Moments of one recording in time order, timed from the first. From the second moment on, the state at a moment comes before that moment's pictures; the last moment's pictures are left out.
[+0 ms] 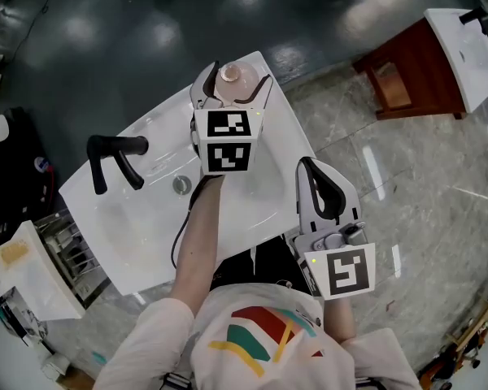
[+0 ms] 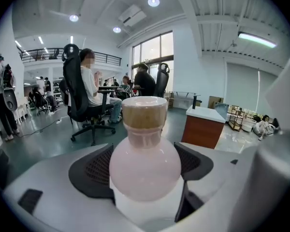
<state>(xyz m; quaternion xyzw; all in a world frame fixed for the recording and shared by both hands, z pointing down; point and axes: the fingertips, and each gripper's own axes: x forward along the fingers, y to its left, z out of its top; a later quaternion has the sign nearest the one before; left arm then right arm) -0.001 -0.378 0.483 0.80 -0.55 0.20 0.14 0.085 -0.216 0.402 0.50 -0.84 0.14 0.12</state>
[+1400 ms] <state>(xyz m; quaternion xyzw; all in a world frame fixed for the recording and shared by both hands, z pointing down) -0.211 -0.066 0.165 0.65 -0.76 0.05 -0.07 -0.104 -0.111 0.189 0.32 -0.95 -0.05 -0.01</state>
